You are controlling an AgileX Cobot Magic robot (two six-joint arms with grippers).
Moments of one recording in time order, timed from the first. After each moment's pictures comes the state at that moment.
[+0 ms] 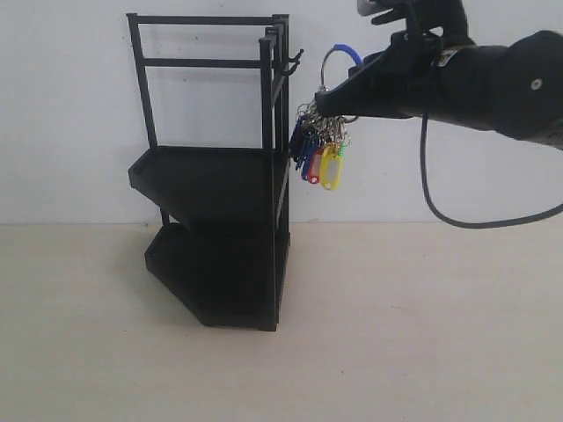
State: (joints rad) left arm -0.02 0.00 0.00 0.46 0.29 -0.41; right arm 0.46 1.61 -1.25 0.31 -0.15 -0.46
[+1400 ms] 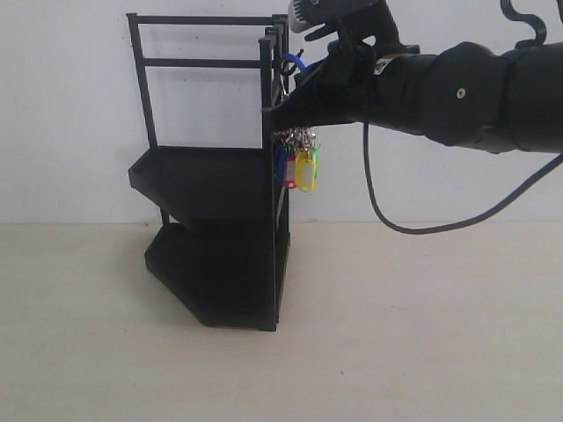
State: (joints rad) left arm -0.02 0.00 0.00 0.46 0.29 -0.41; right arm 0.55 1.69 -1.34 0.31 -0.15 -0.55
